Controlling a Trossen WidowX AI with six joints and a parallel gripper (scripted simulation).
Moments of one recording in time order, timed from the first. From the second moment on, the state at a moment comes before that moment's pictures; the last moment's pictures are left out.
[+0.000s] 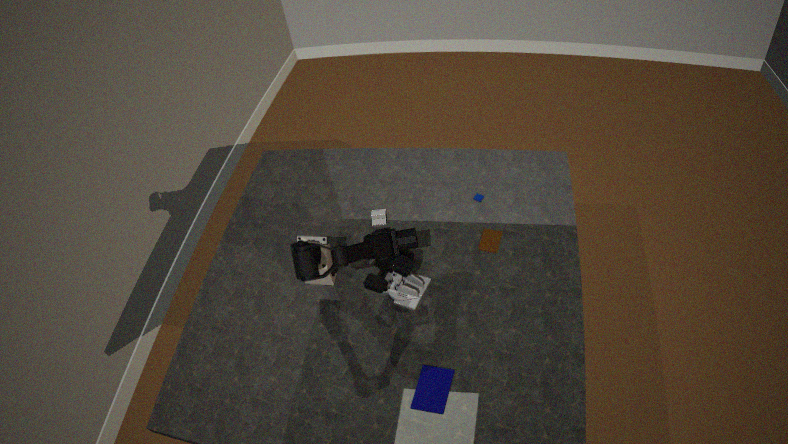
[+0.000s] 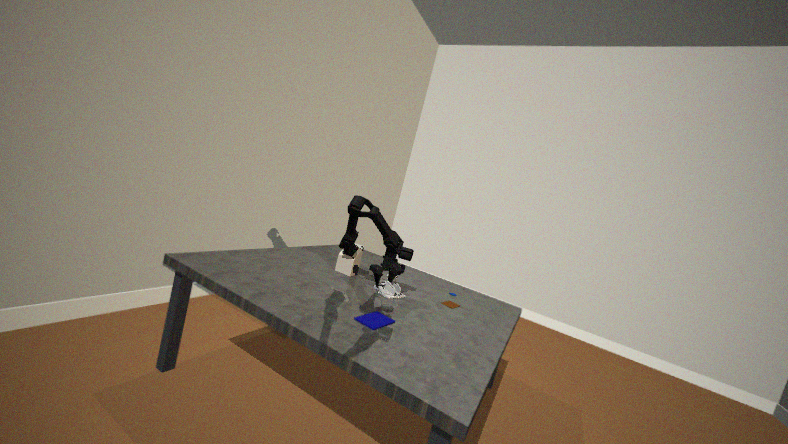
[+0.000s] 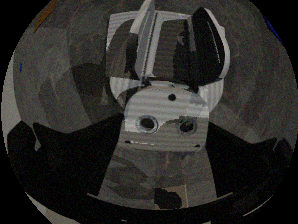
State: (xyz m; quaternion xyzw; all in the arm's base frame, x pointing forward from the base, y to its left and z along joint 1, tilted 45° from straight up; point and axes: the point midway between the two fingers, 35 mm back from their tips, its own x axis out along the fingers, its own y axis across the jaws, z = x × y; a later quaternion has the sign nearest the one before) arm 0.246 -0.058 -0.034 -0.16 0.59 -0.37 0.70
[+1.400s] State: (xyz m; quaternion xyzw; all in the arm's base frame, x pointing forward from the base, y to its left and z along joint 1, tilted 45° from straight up) arm 0.246 -0.064 -0.039 -0.16 0.59 -0.37 0.70
